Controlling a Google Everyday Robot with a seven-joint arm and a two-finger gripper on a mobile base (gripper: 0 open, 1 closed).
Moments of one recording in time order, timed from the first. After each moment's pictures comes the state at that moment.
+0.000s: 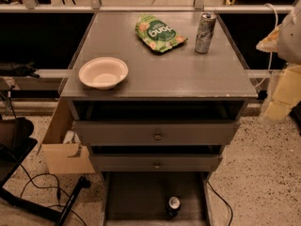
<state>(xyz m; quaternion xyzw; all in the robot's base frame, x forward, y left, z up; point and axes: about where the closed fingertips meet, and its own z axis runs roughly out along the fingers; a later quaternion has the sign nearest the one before) 0.438 -0.217 0.976 -0.60 0.78 -0.03 0.16</state>
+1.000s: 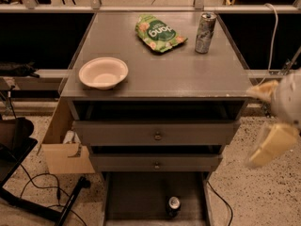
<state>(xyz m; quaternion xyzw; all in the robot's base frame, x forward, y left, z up) 0.412 -0.210 0.887 -0.58 0.78 0.07 0.24</state>
